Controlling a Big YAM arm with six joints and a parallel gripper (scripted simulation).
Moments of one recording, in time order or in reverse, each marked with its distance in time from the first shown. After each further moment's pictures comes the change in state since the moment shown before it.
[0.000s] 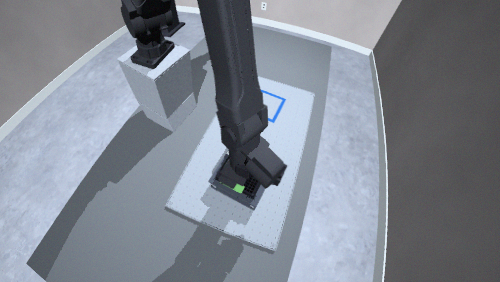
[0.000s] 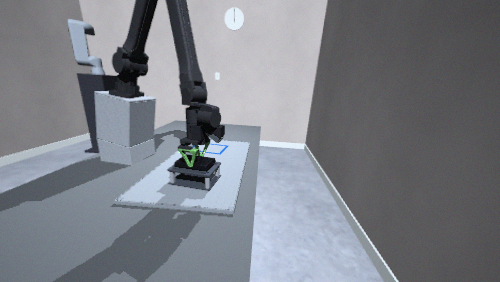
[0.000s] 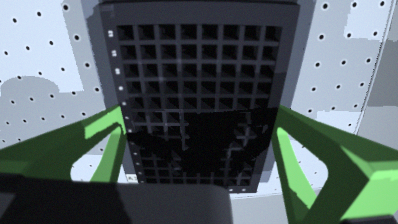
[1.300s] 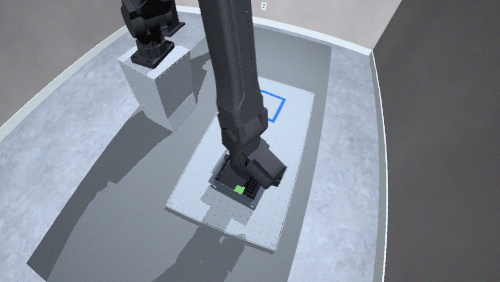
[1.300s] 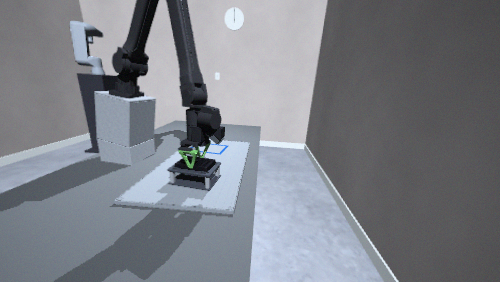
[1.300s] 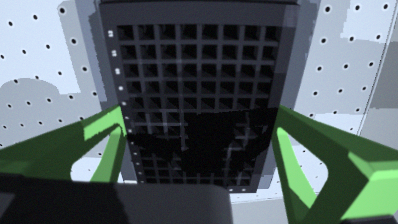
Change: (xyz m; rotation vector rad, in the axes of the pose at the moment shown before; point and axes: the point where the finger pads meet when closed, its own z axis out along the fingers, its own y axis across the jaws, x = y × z) arm -0.001 0.000 0.005 0.000 -0.001 0.000
